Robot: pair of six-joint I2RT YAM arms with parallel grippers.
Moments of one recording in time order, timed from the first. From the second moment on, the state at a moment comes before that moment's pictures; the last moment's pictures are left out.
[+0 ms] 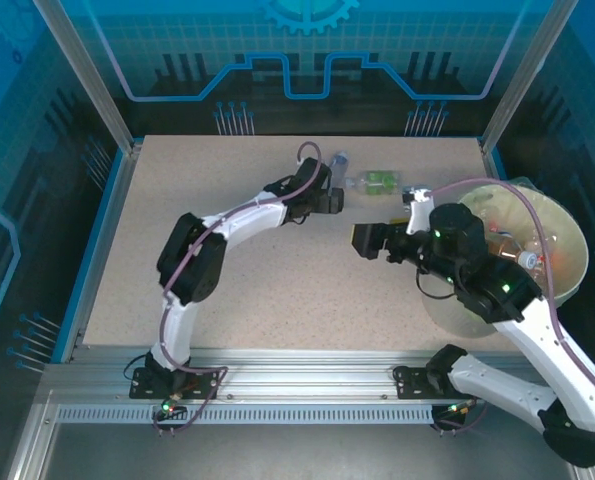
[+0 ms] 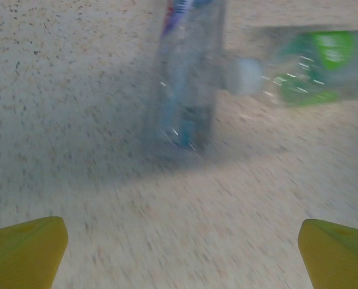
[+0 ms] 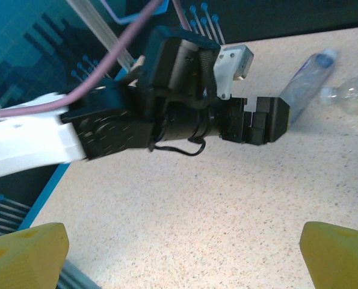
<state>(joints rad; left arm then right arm) -0.59 2.15 1.71 -0.38 -0.17 -0.48 0.65 0.82 1.14 -0.74 0.03 0.52</state>
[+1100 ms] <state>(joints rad) -0.47 2.67 2.40 -0.62 0.15 -0.36 0.65 0.73 1.14 -0.80 0.21 0.52</state>
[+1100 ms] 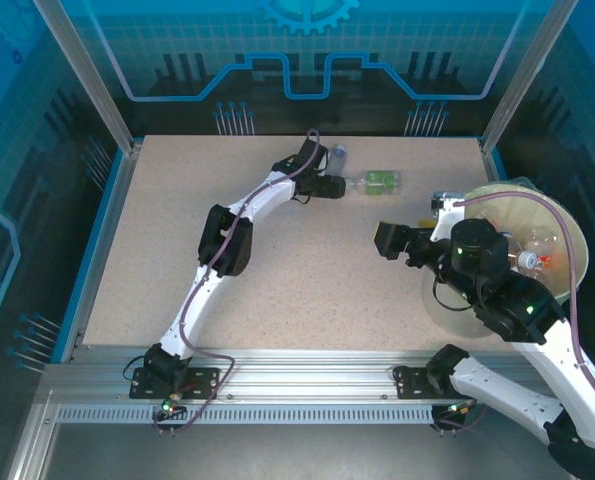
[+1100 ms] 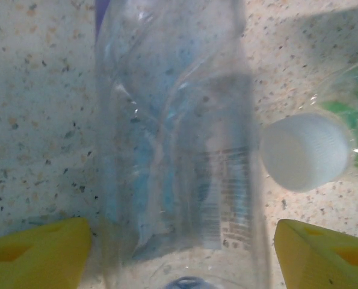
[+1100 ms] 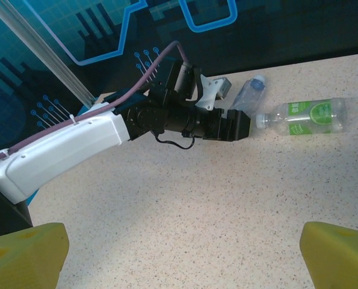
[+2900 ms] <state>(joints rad) -0.51 0.98 0.63 0.09 0.59 -0.68 0.67 0.82 0.96 -0.47 -0.02 0.58</state>
